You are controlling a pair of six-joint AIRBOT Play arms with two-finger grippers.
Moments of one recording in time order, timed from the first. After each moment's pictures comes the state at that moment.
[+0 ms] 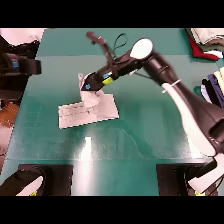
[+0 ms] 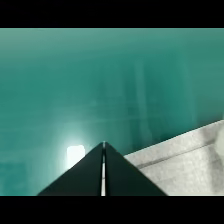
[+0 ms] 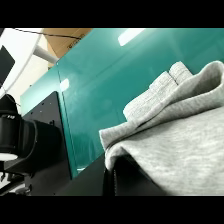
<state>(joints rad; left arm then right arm) -0.19 -0.95 1.37 1.64 -1.14 -1.64 0.61 -1.79 1.94 -0.63 1.24 1.19</state>
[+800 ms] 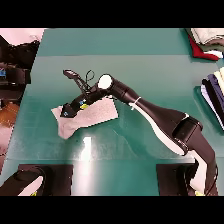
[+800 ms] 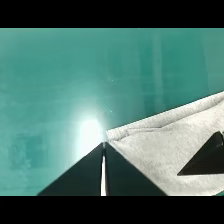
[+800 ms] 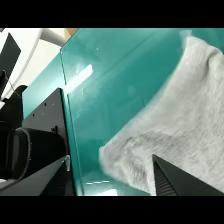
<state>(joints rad) -0.17 -0.90 1.37 1.67 -1.29 -1.61 0.80 -2.00 1.95 -0.56 1.08 1.16</state>
